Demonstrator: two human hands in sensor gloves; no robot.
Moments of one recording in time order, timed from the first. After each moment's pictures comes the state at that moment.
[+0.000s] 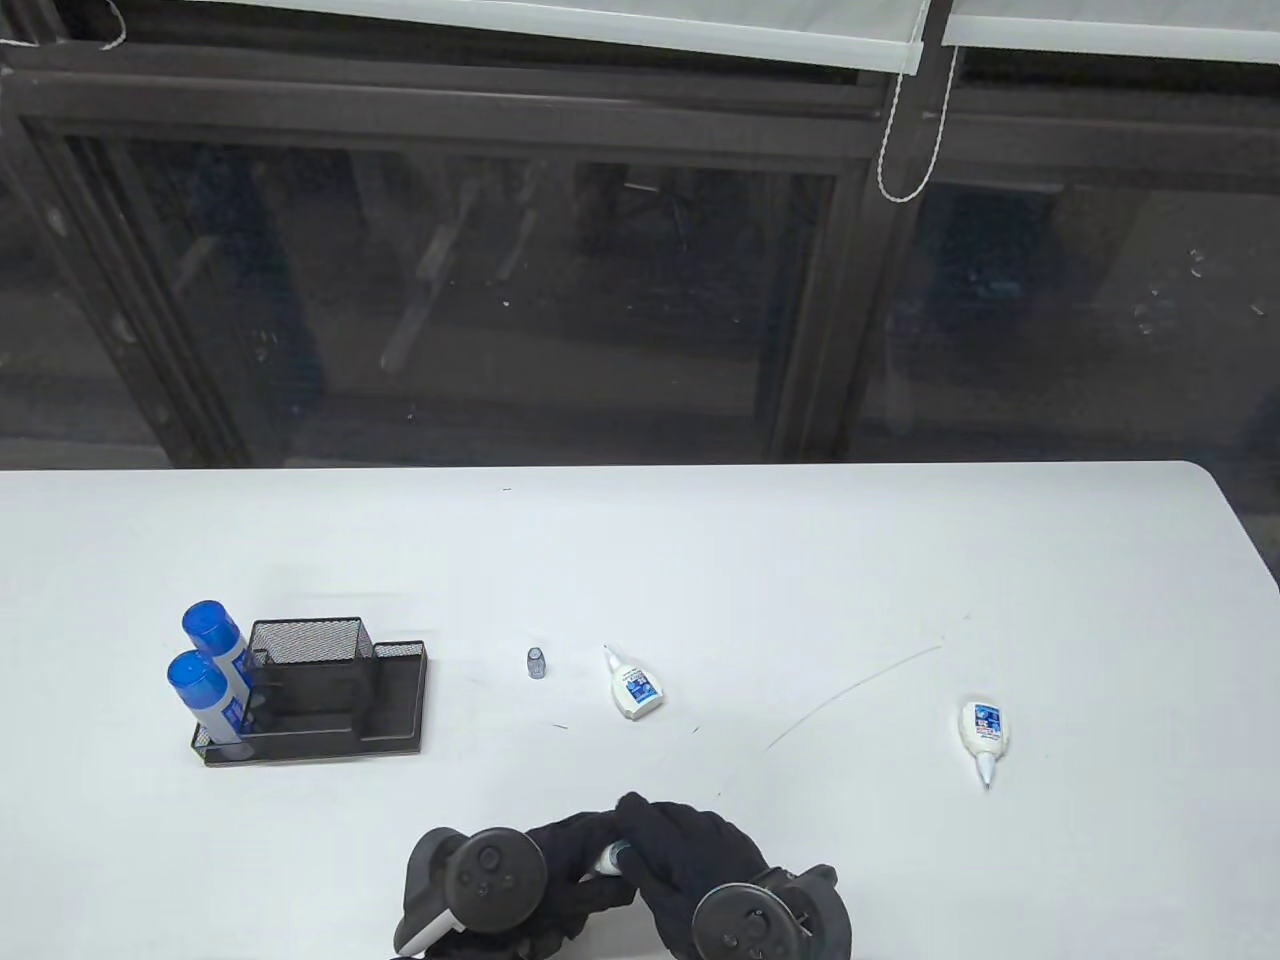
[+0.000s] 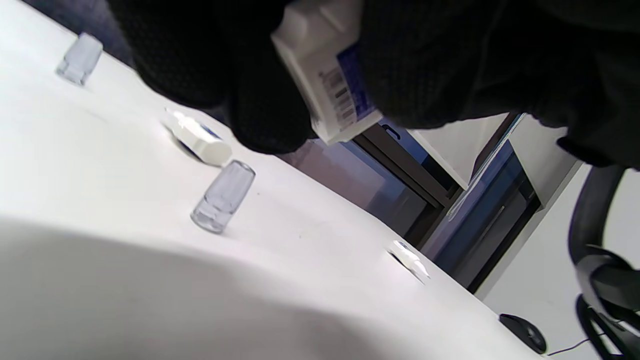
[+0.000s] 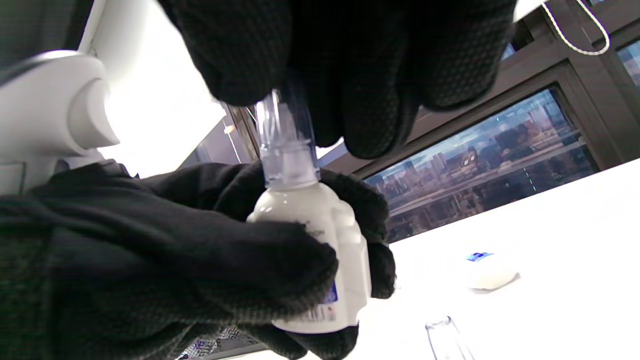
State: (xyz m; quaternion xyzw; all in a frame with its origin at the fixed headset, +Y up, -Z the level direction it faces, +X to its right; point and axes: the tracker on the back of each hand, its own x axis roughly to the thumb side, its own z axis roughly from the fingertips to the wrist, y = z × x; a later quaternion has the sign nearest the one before) left_hand -0.126 -0.728 -0.240 0.00 -0.25 0.30 0.92; right_hand 0.063 -0.676 -0.208 0.22 -0.15 0.93 0.26
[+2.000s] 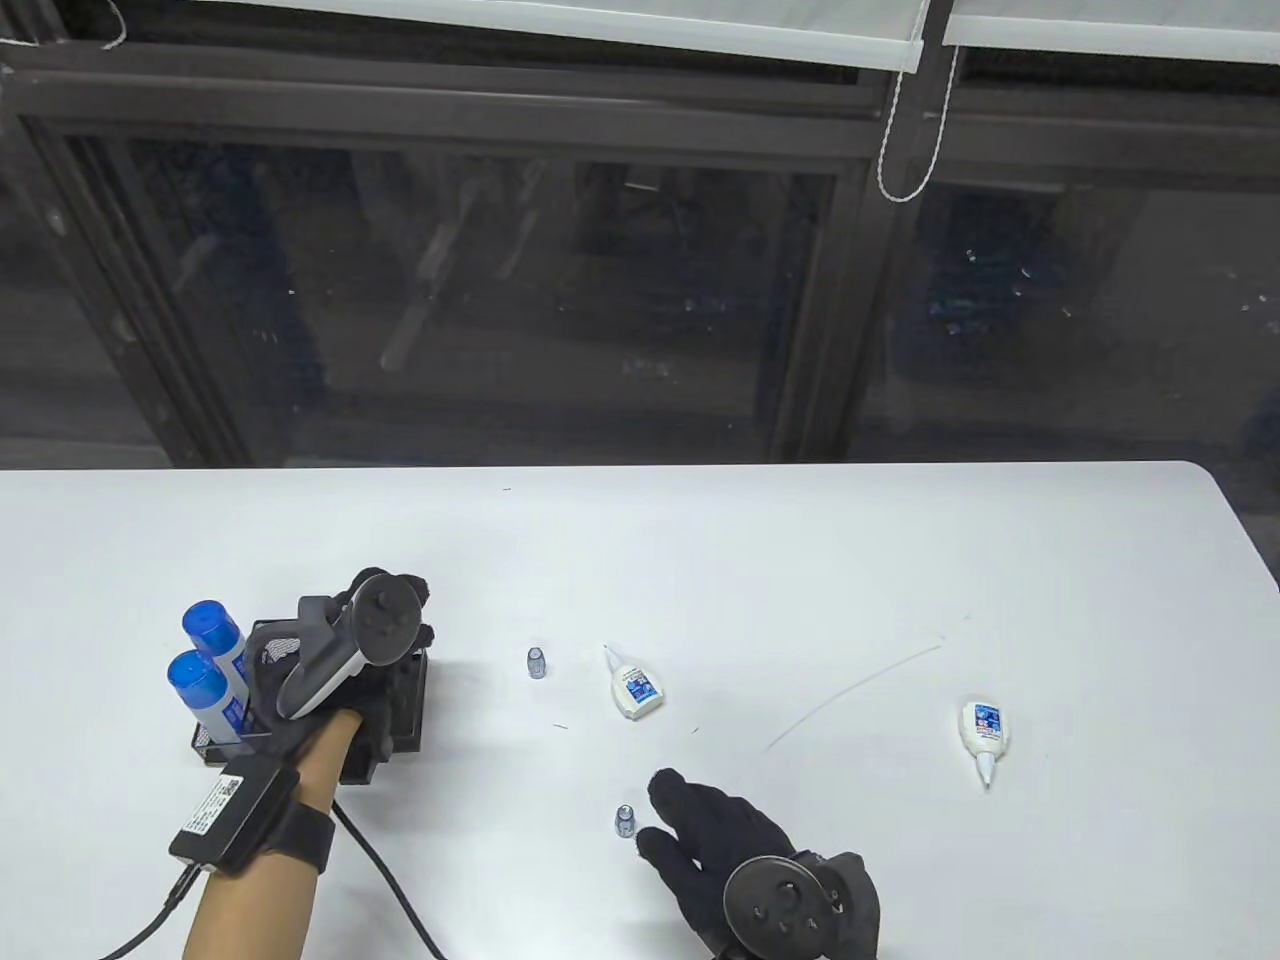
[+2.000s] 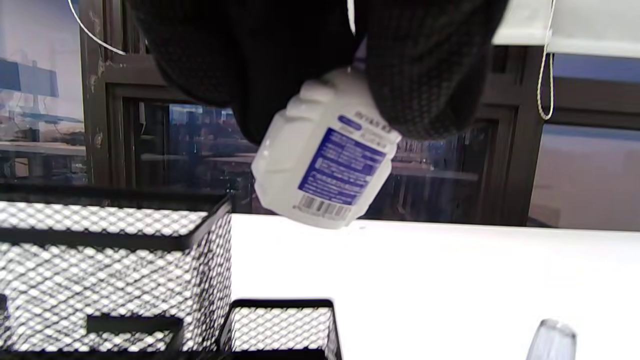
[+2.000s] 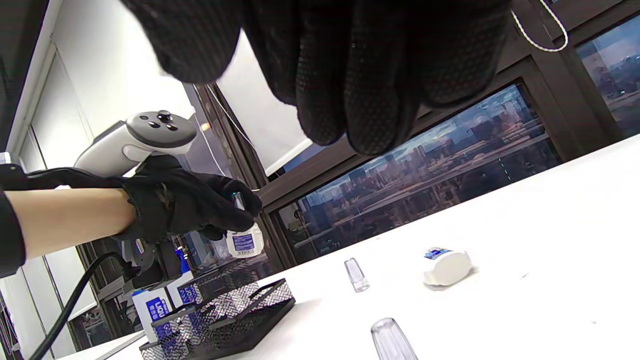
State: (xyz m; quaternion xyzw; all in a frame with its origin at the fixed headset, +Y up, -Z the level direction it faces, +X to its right) left_hand -0.259 -0.657 -0.394 0.05 0.02 0.03 1.00; right_hand 0.088 -0.680 -0.223 0.19 -0.12 0.94 0.27
